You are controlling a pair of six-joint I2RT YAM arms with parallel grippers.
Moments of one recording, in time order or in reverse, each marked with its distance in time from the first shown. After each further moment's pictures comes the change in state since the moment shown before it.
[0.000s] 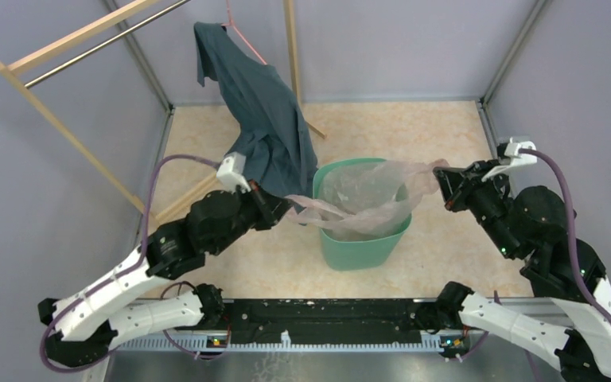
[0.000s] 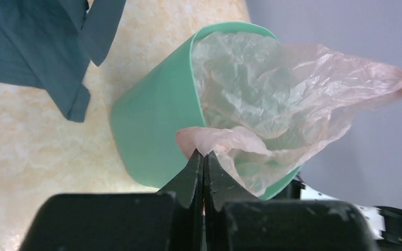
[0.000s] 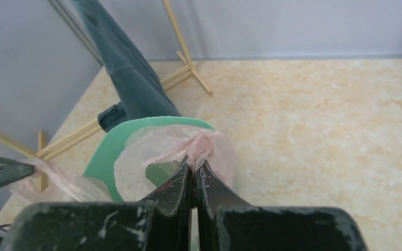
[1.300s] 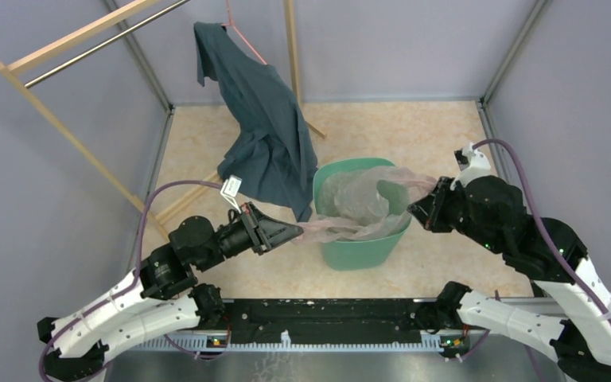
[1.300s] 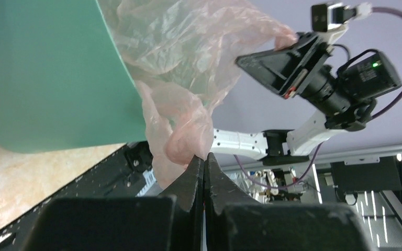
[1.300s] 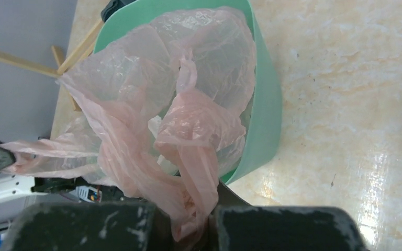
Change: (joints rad) left arm 0.002 -0.312 -0.354 0.318 0.345 -0.262; right arm 0.000 0.094 0.019 -0.381 -0.187 0.406
